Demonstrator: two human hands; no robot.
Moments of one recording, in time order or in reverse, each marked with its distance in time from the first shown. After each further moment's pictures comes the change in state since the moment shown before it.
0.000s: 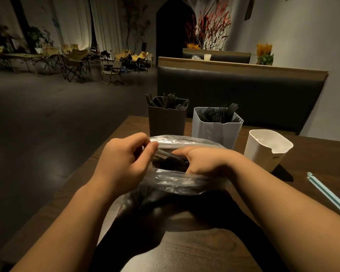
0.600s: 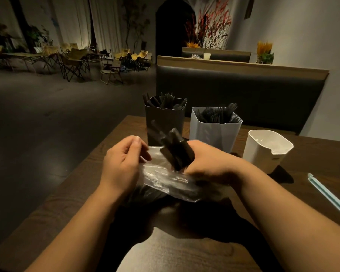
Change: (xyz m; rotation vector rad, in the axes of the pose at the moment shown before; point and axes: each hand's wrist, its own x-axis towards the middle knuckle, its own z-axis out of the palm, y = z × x) left_hand -0.005 -0.015 0.033 -0.381 0.120 -0.356; right_hand -0.007 0.021 0.009 0.406 0.205 -0.171
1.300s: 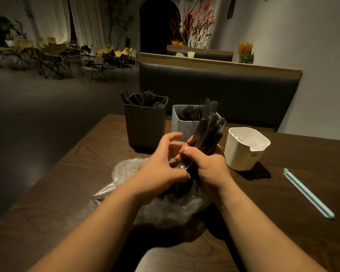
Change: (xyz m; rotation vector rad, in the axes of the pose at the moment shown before) left_hand -0.001 0.035 0.081 -0.373 -0.629 -0.252; right_hand -0.028 0.036 0.024 0.937 0.707 -0.024
